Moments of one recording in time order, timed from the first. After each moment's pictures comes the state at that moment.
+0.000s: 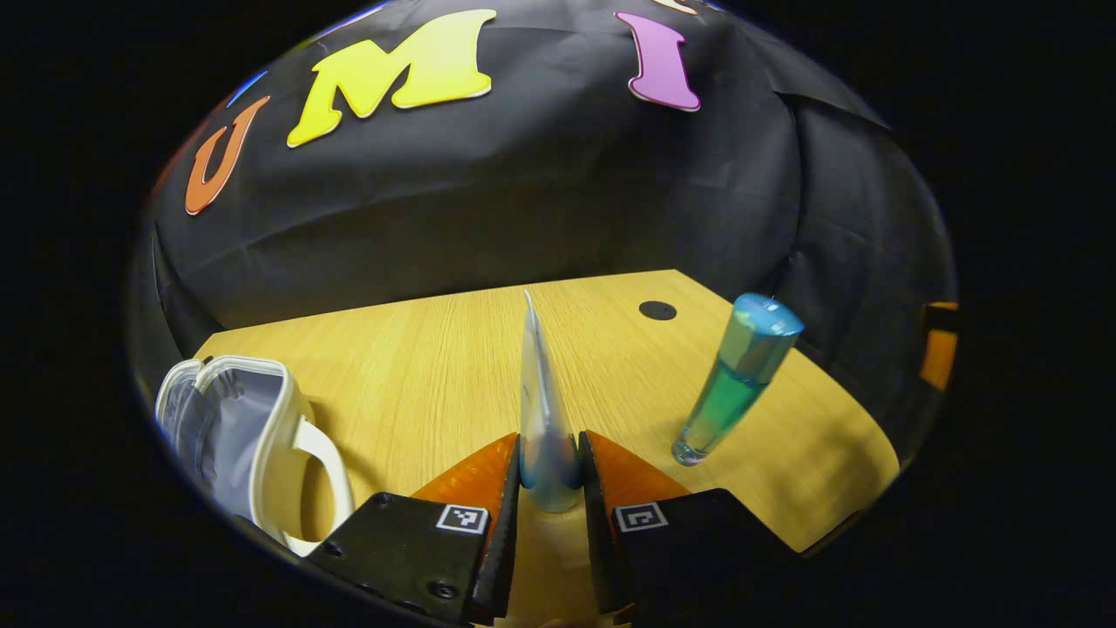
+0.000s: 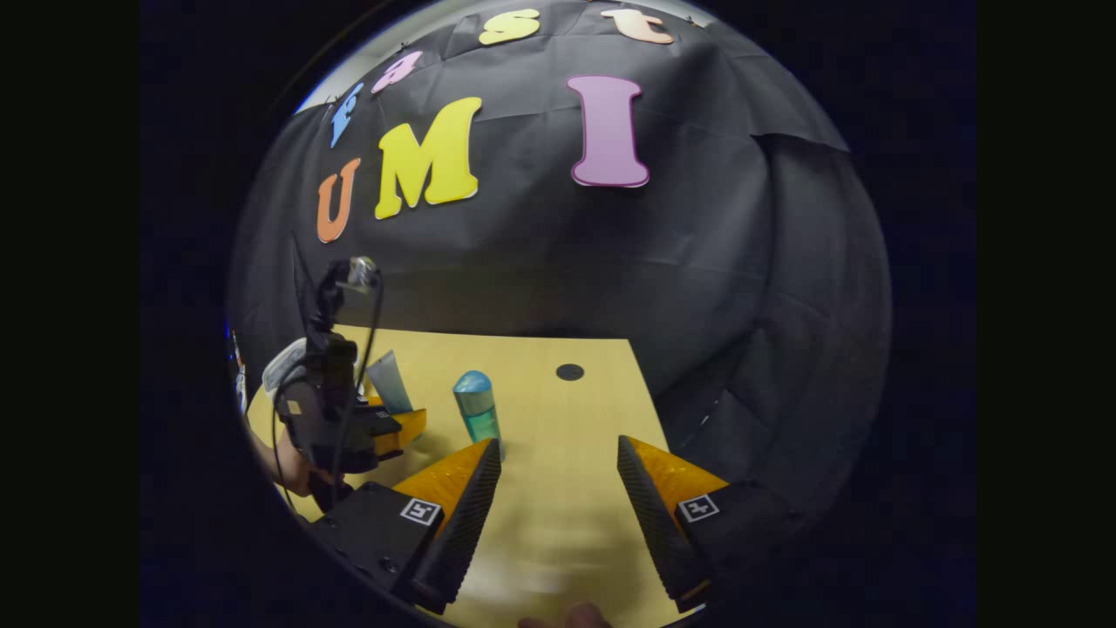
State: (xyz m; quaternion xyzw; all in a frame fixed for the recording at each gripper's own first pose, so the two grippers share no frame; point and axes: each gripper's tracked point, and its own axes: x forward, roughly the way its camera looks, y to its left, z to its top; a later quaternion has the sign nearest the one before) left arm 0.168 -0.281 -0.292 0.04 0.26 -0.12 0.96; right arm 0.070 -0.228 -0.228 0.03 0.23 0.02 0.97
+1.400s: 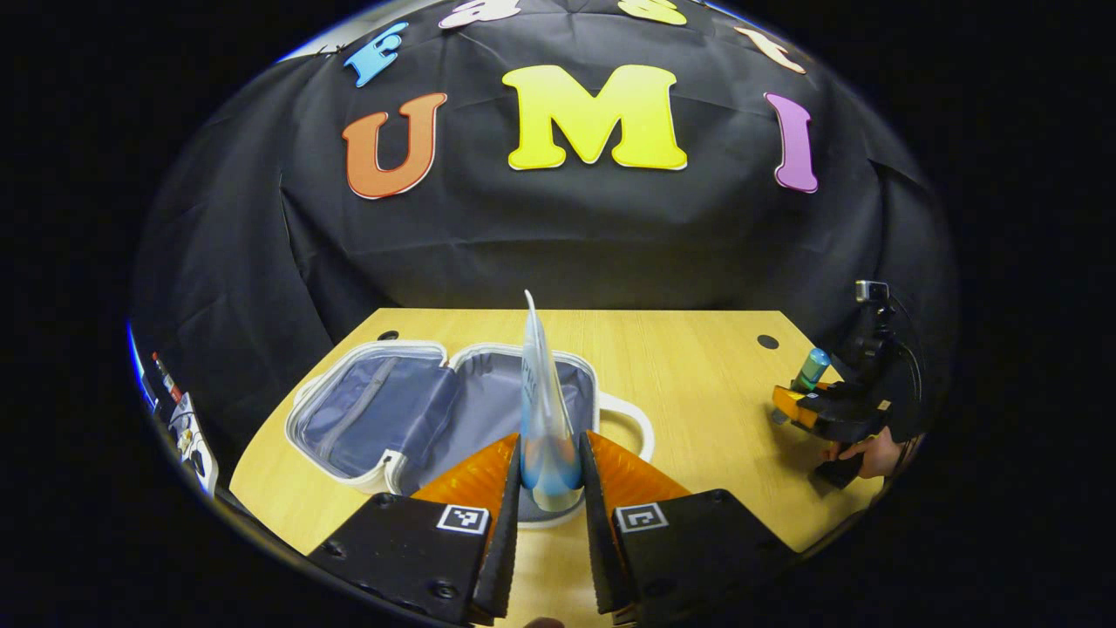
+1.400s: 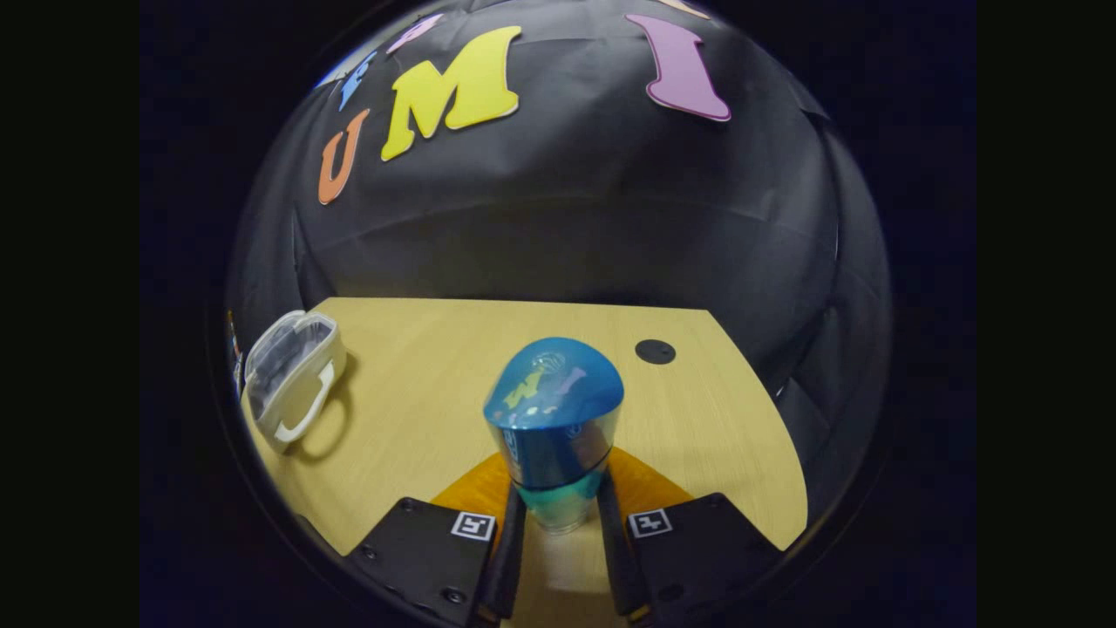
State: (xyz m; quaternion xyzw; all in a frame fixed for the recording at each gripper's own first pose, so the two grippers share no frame) left arm 0.057 -0.041 -0.182 0.02 0.26 0.04 0.96; right arm 0.190 -0.144 -0.330 0.03 0.26 0.04 0.96
